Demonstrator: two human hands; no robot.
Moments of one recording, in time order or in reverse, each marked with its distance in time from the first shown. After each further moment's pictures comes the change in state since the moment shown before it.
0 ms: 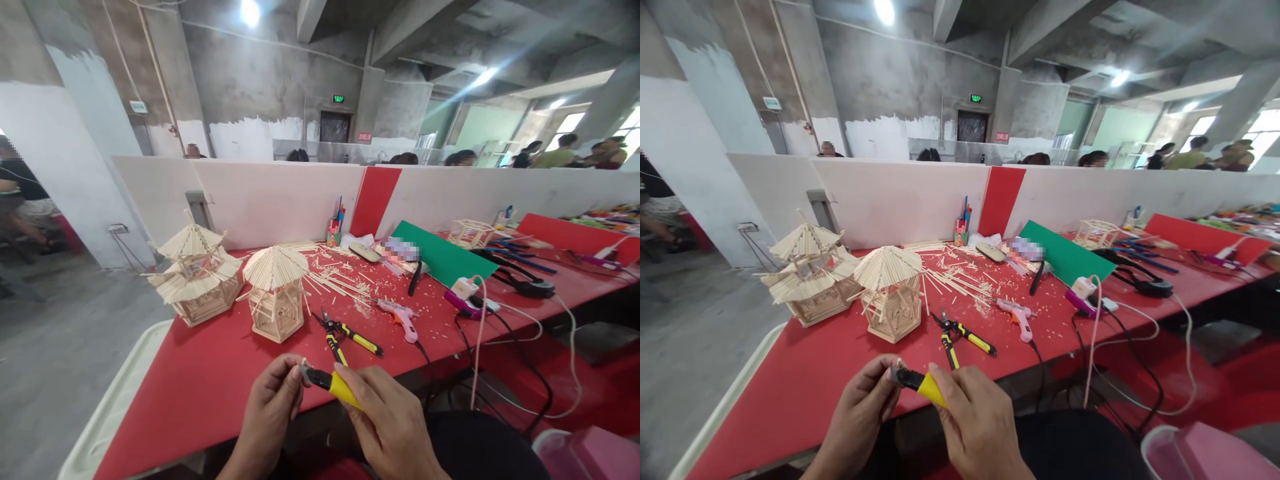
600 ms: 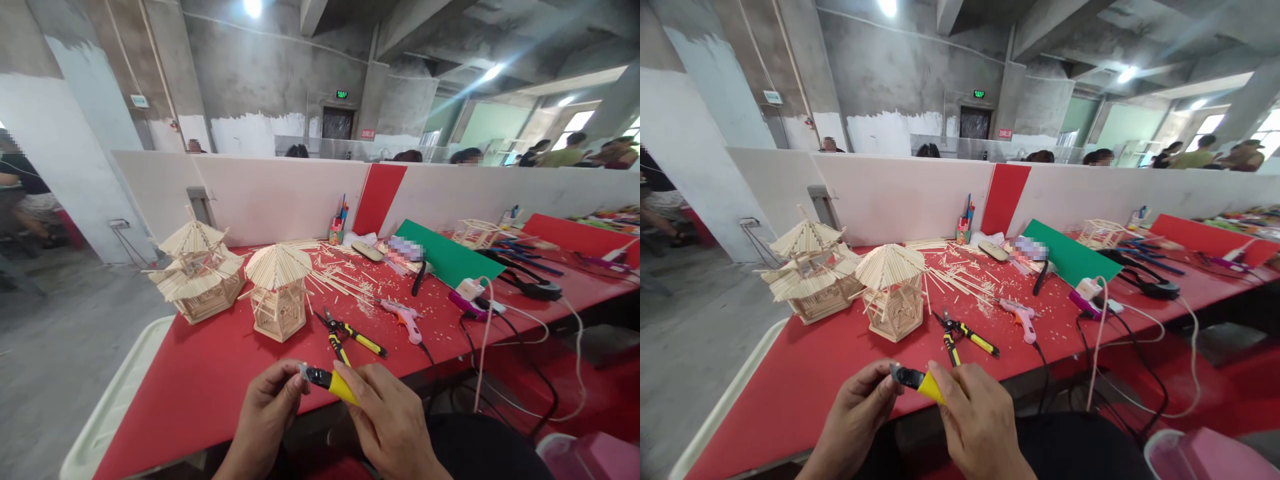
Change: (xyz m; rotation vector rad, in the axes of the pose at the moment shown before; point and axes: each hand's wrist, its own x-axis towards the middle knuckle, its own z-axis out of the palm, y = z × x) left_hand -0.001 0.004 -0.008 0.025 -0.013 -0.028; right_hand 0.003 0.005 0.009 -0.077 -0.012 -0.035
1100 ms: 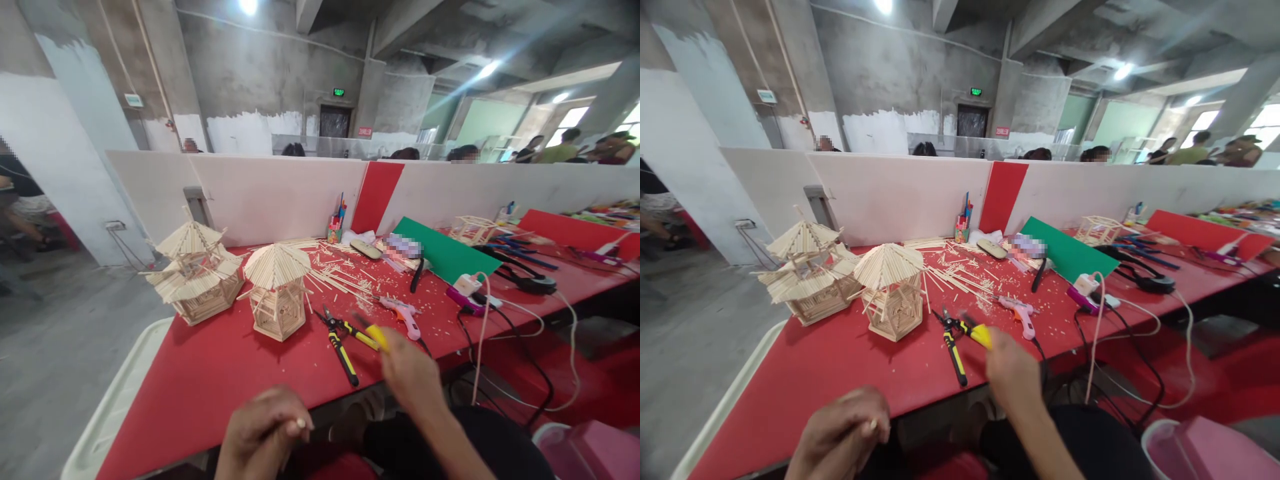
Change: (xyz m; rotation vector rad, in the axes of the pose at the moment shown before) left_hand -0.021 0.018 -0.006 0.308 -0.061 0.292; right_hand -0.013 0.053 0.012 -0.433 0.017 0.299
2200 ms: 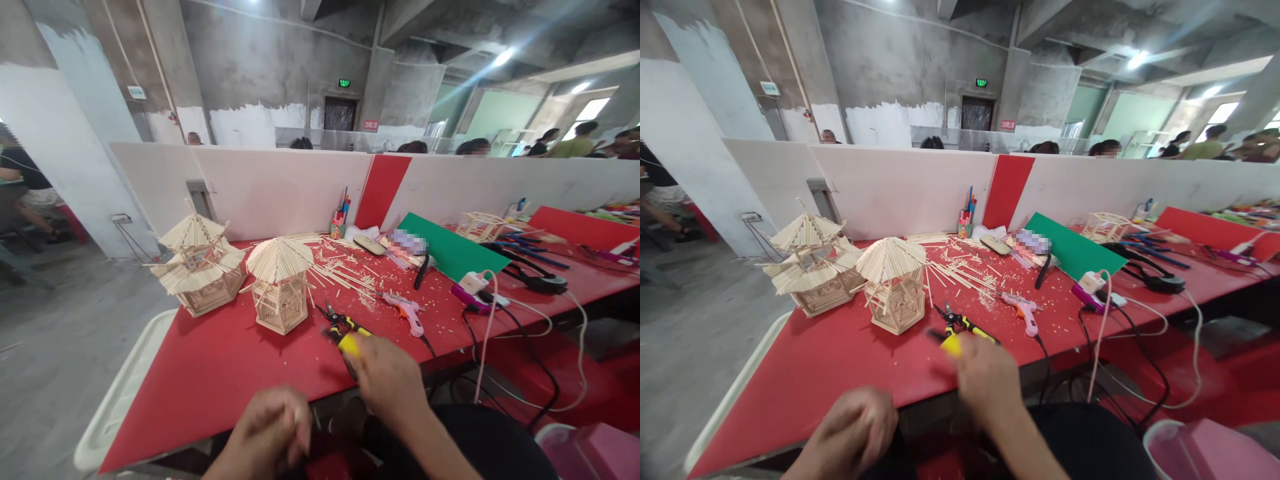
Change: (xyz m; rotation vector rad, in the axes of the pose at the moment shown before) left_hand -0.010 -0.006 -0.009 -0.248 -0.224 -0.283; right_hand 0.003 -0.017 -0.006 0.179 -0.229 -0.020
